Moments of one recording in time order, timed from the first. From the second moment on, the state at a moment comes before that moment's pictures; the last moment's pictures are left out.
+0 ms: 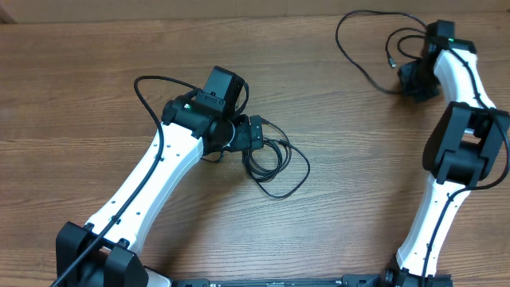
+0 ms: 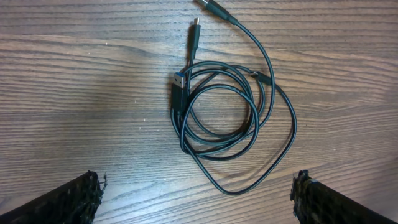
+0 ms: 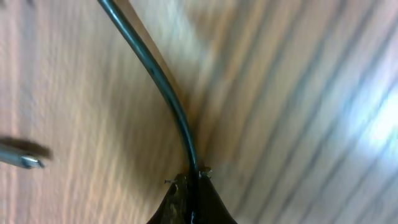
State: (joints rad) left arm -0.44 1.61 1.37 -0.99 0.11 -0.55; right arm -0.25 2.45 2.08 -0.99 0.00 0.98
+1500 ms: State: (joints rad) left arm -0.44 1.61 1.37 -0.99 0.11 -0.55; right arm -0.30 2.53 2.29 -0.90 0.07 0.59
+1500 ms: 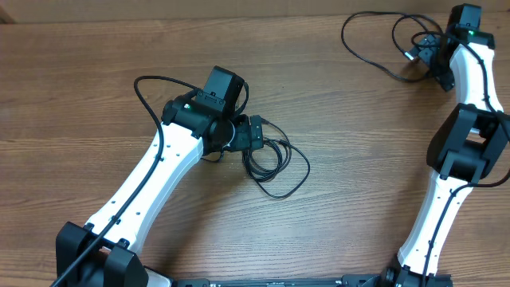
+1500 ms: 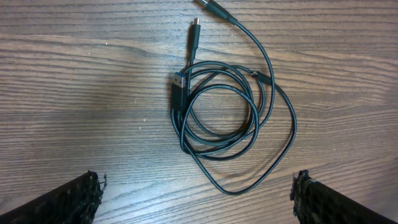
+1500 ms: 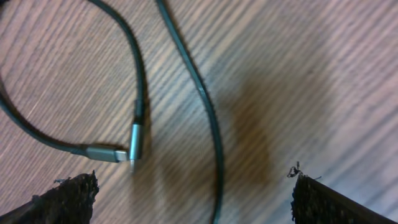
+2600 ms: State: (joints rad) left arm -0.44 1.61 1.37 -0.99 0.11 -0.55; right arm -0.23 2.16 2.38 -1.64 -0.46 0.37
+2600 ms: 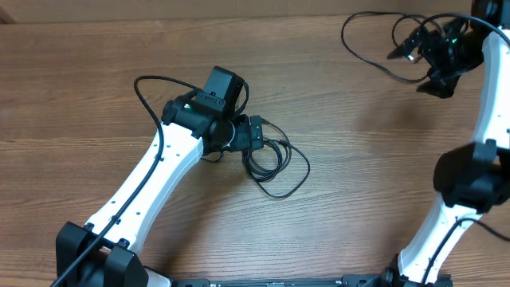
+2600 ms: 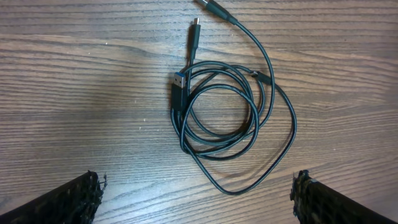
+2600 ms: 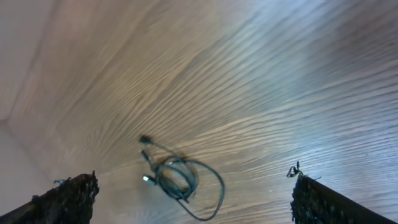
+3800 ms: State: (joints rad) left arm -0.44 1.61 1.37 -1.06 0.13 -0.60; right arm 0.33 2.06 1.95 -1.37 -0.29 0.36
